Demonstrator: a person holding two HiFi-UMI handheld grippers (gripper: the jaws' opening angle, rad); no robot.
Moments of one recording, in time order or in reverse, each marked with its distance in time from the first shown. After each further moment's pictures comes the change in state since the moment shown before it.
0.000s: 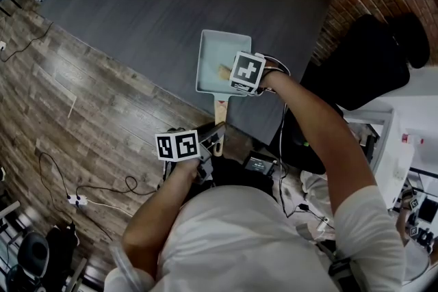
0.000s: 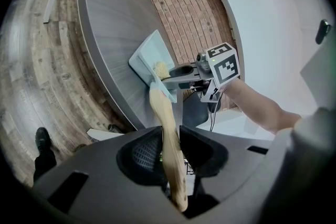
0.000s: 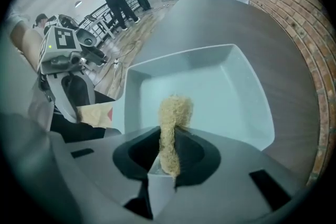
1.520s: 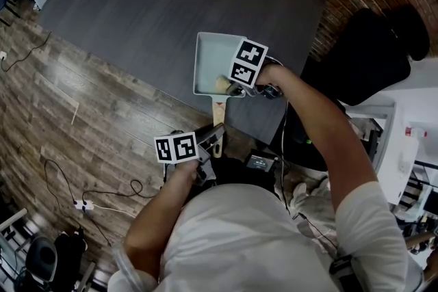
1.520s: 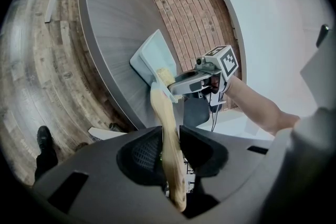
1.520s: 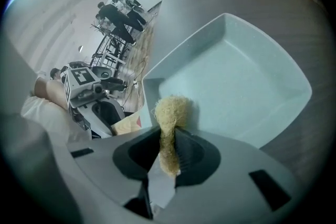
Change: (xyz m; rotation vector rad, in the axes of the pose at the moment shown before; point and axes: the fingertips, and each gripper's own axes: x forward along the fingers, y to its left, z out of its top) left arm -0.001 0.000 0.001 -0.016 0.012 0.014; right arm -0.007 0.037 -0.003 0.290 -0.048 0.384
